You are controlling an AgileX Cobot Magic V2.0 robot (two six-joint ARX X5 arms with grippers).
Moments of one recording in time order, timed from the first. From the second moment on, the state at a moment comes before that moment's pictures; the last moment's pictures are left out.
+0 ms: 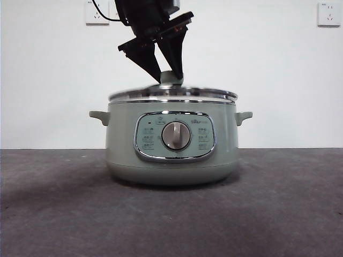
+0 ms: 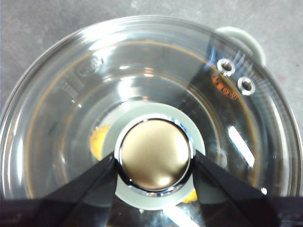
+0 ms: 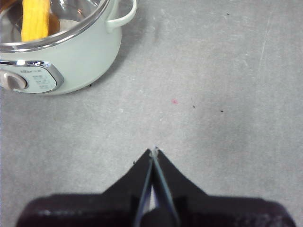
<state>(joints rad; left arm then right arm) -0.55 2.11 2.23 -1.12 0.12 0.09 0.70 0.80 1.06 -1.11 0.41 0.31</state>
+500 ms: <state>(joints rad) -0.55 2.12 2.24 -1.13 0.12 0.17 0.70 0.80 1.06 -1.11 0.41 0.31</state>
